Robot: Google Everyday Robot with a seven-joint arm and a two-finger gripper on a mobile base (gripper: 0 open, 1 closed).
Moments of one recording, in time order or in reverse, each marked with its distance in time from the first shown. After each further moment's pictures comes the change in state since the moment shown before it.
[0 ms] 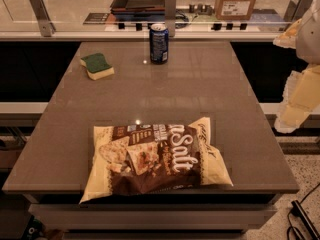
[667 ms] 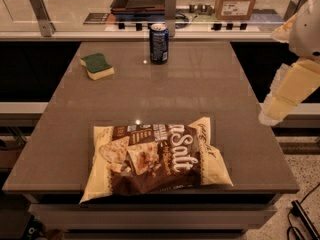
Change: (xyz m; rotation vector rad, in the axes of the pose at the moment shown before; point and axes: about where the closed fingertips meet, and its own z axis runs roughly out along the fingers) arm -0.020 -0.005 -0.003 0.043 -0.068 0.077
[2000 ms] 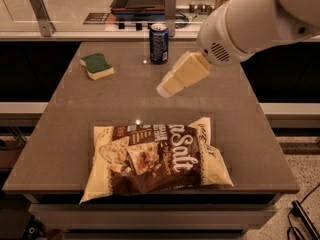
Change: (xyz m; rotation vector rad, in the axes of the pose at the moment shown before) arm -0.144 -0.015 0.061 0.101 -0.404 0.178
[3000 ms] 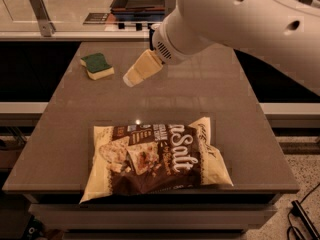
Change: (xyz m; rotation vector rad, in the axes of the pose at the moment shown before) arm -0.033 -0.006 0.090 0.097 0.068 0.181
